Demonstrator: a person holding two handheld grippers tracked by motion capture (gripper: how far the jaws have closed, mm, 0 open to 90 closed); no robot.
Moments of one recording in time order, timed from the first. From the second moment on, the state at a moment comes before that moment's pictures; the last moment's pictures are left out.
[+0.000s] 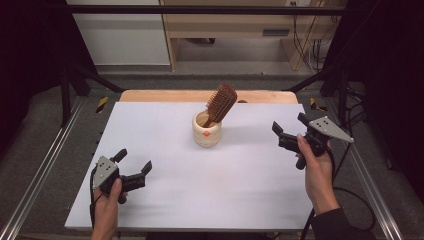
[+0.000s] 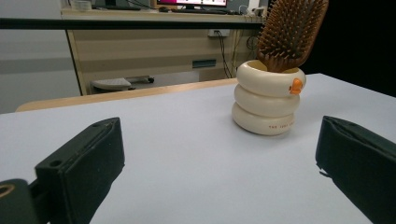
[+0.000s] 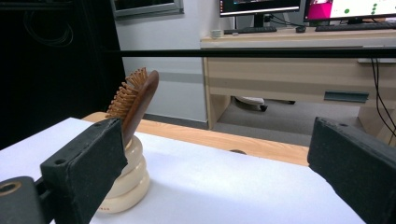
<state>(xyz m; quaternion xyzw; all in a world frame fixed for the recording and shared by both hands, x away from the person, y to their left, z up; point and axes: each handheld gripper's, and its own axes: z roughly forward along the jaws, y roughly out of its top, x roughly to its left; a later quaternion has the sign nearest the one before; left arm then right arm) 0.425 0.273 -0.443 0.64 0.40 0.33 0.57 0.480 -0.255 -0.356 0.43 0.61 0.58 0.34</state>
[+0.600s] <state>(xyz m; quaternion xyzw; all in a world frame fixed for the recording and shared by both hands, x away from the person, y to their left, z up) 0.414 0.276 -0.433 0.64 0.39 0.32 0.58 0.457 -0.282 -0.362 0.44 0.59 0.58 0.35</state>
